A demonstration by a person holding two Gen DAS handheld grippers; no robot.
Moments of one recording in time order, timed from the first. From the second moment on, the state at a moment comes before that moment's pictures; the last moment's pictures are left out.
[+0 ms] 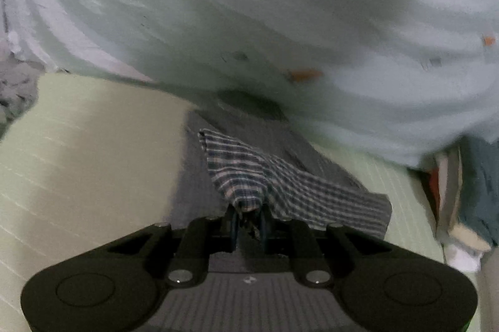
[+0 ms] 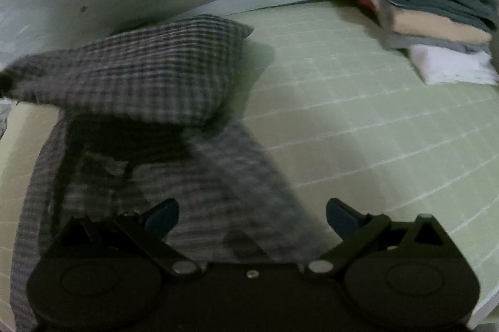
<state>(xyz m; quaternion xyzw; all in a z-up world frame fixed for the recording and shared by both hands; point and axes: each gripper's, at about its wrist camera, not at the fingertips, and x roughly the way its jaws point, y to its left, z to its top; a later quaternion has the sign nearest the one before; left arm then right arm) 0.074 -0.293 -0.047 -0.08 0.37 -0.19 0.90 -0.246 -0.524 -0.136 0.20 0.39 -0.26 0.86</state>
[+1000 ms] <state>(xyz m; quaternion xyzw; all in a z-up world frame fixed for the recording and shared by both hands) 0.031 -0.173 -0.101 -0.01 0.42 -0.19 0.89 -0.267 -0.429 -0.135 0.13 0.41 -0.36 0.83</state>
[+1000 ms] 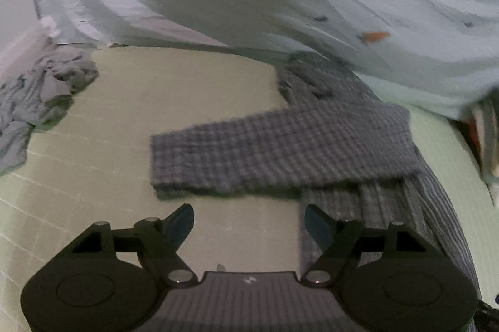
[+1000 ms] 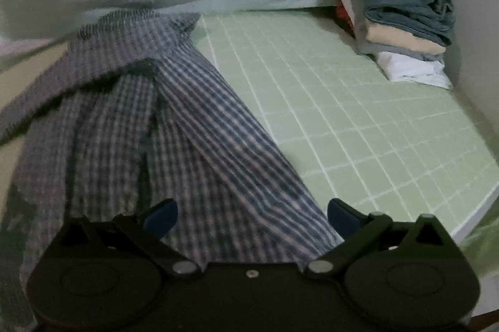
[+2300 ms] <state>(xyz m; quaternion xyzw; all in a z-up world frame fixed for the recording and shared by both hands) -0.100 -0.192 -0.086 0.02 0.40 -0.23 0.89 -0.326 -0.405 -0.118 0.24 0.33 -0.24 0.88</state>
